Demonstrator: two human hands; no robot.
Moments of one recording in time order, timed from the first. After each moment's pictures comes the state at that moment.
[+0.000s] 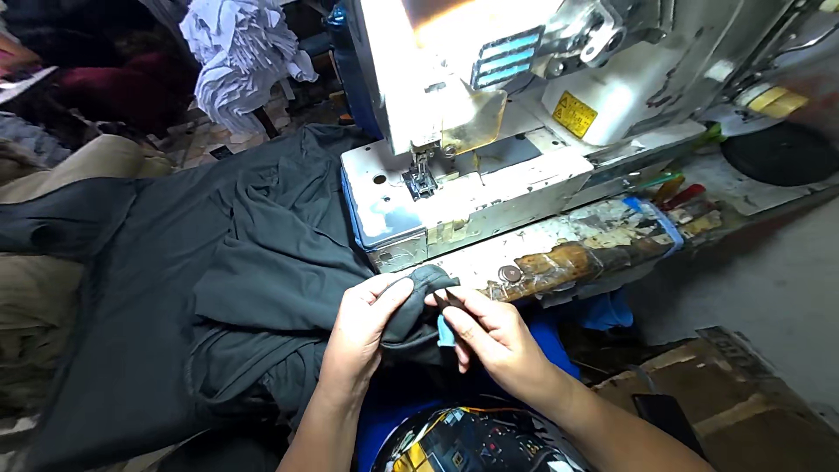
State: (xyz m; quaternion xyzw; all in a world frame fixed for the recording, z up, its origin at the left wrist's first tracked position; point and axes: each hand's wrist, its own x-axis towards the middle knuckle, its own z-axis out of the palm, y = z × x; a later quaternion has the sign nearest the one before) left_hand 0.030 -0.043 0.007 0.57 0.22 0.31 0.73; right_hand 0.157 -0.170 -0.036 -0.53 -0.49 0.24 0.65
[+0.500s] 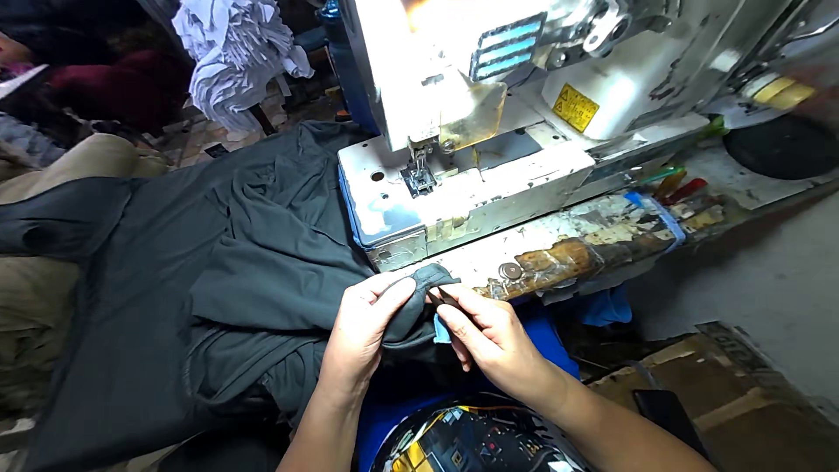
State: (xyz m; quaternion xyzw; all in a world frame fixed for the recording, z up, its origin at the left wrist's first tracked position) left_hand 0.030 -0.043 0.007 0.58 0.22 0.30 0.73; right_hand 0.154 -0.165 -0.039 -0.55 -0.51 0.21 0.63
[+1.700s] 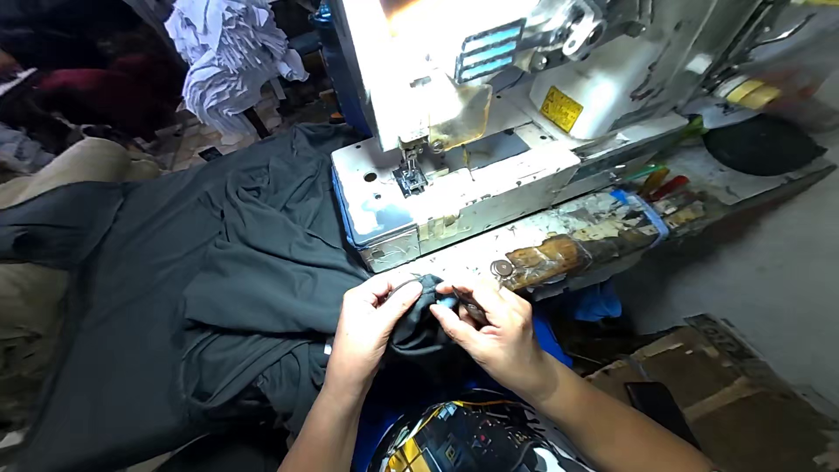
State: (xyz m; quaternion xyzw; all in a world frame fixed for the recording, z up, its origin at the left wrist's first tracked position) left_hand 0.034 -0.048 0.000 0.66 0.23 0.31 0.64; right_hand 0.158 -0.161 -0.045 -0.60 -0.51 -0.07 0.61
